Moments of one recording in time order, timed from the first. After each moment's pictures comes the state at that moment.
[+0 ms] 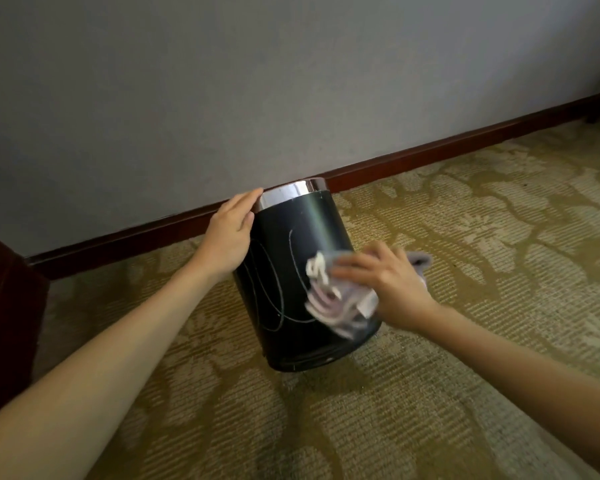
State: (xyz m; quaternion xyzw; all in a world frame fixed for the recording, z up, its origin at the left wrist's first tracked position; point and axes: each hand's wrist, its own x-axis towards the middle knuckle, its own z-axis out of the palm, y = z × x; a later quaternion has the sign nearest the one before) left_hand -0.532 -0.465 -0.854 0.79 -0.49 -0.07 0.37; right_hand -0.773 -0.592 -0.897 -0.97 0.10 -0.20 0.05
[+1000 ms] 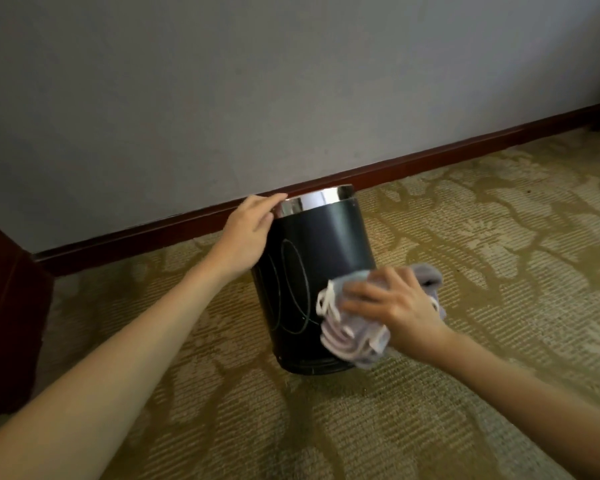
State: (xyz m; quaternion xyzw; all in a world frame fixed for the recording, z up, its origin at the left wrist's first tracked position) left_hand -0.539 -0.470 -0.849 0.77 -0.50 -0.09 0.39; right_hand -0.796 -0.576 -0.912 -0.98 0.04 -0.20 0.00
